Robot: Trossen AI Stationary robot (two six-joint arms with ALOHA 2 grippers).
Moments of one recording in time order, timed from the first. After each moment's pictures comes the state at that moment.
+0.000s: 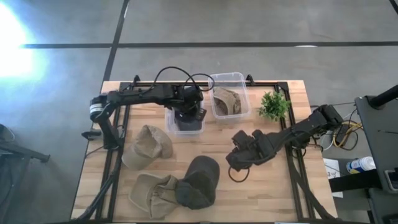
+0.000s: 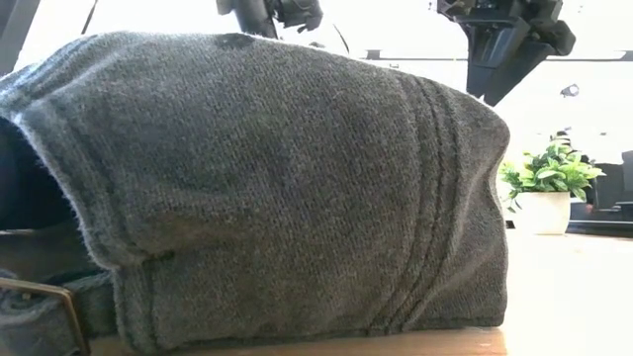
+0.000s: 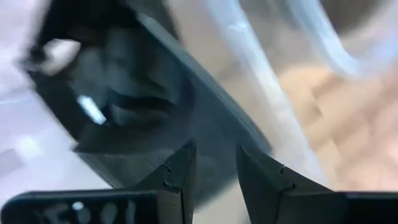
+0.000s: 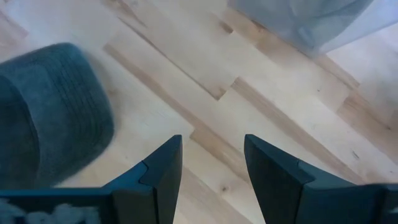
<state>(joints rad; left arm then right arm) 0.23 1.73 1.60 -0.97 -0.01 -0.82 0.42 1.59 1.31 -1.17 0.44 1.28</state>
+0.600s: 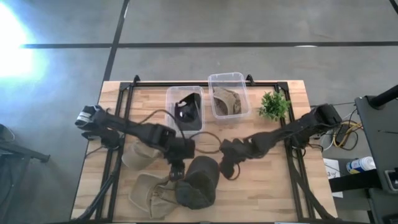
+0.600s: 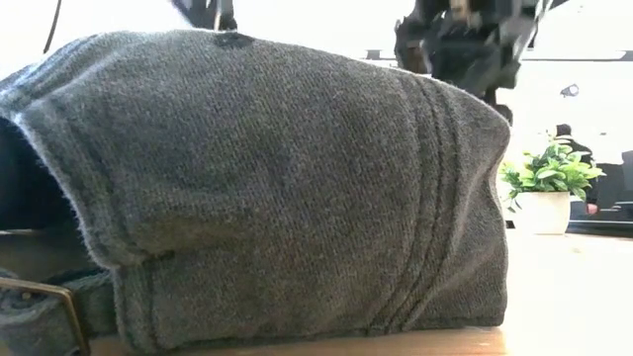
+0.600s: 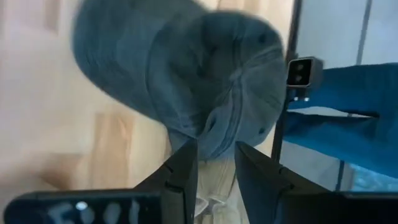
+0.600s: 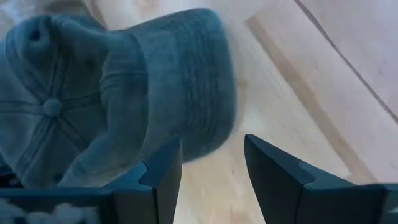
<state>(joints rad) -0.26 1.62 1.45 -0.91 0.28 -0.54 0.31 1.59 0.98 -0.37 0.06 0.92</state>
